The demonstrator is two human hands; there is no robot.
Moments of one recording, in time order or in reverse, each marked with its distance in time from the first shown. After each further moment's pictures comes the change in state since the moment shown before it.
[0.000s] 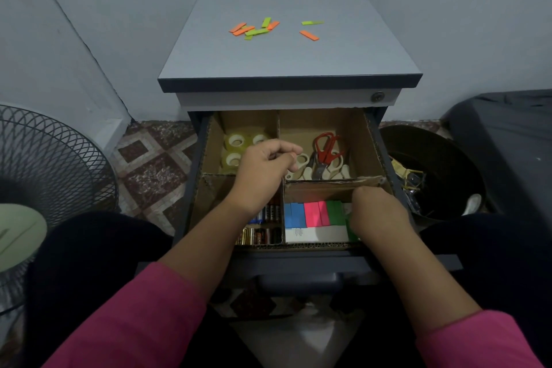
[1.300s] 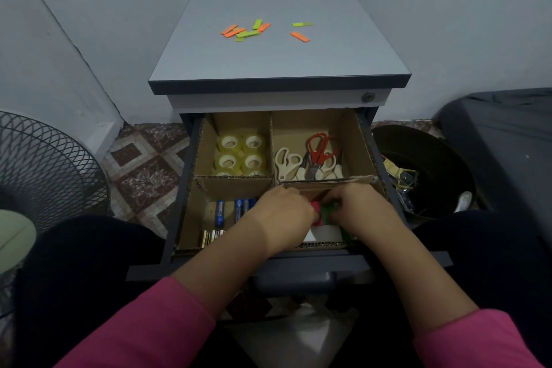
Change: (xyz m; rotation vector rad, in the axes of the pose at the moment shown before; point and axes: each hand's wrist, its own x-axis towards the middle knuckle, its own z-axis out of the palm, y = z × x) left_hand -0.017 -0.009 0.033 1.520 -0.724 0.481; right_hand 0.008 0.001 -0.005 0.204 -0.101 -0.172
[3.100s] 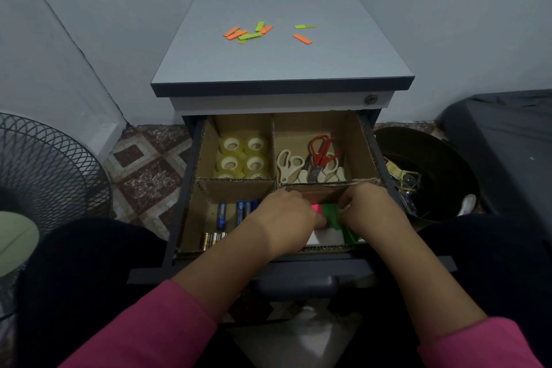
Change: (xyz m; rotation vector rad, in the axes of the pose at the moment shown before) left_hand 0.001 -0.001 0.004 -0.048 0.062 0.003; right_hand 0.005 0.011 0.005 0.062 0.100 0.132
